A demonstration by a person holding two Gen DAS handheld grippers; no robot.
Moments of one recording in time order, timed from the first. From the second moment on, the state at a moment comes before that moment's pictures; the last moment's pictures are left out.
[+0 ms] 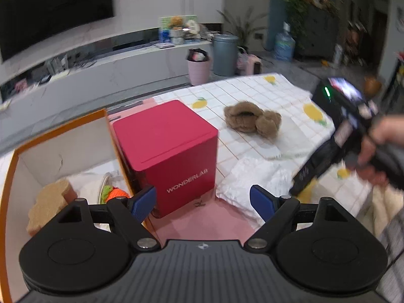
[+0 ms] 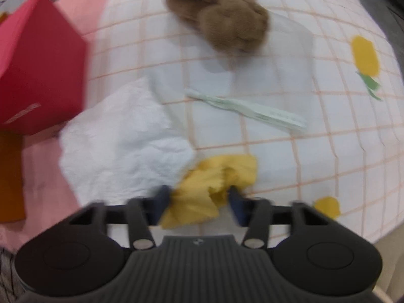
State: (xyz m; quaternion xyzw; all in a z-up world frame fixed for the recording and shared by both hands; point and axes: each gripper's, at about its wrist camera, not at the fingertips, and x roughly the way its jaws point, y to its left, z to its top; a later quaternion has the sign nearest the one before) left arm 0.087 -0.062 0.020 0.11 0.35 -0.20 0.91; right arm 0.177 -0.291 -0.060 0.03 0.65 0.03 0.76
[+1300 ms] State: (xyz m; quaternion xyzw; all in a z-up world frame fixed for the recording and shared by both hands) left arm 0.131 -0.171 -0.087 0.17 0.41 -0.29 0.85; right arm 0.185 -0.326 -0.053 -0.03 0.62 -0.03 0.78
